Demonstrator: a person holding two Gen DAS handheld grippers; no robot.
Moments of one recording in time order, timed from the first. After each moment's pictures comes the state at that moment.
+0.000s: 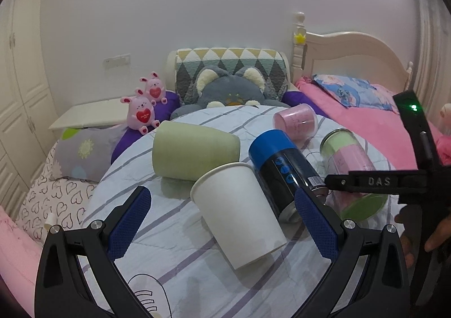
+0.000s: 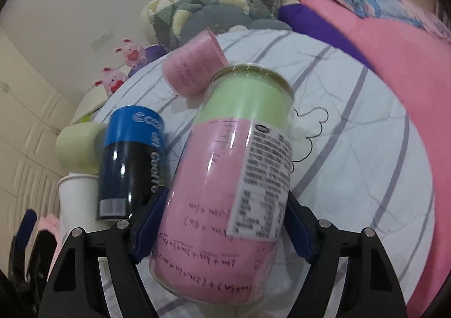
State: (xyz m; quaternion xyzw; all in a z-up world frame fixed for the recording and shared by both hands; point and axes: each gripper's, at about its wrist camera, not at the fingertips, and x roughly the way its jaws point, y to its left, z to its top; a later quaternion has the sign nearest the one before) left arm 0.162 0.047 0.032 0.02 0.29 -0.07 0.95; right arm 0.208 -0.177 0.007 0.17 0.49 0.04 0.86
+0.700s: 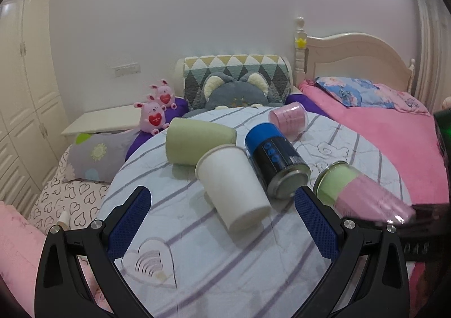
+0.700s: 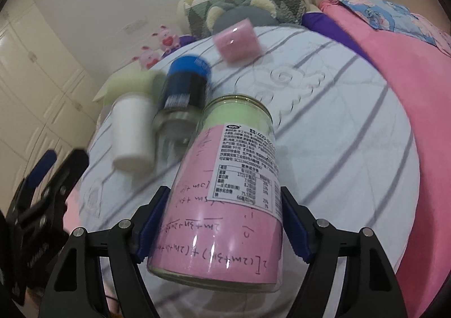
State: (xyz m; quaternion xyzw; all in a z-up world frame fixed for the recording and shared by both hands) left arm 0.105 0.041 0.042 0.04 0.28 -0.05 0.96; right arm 0.115 -0.154 0.023 0.14 0.48 0.10 0.86
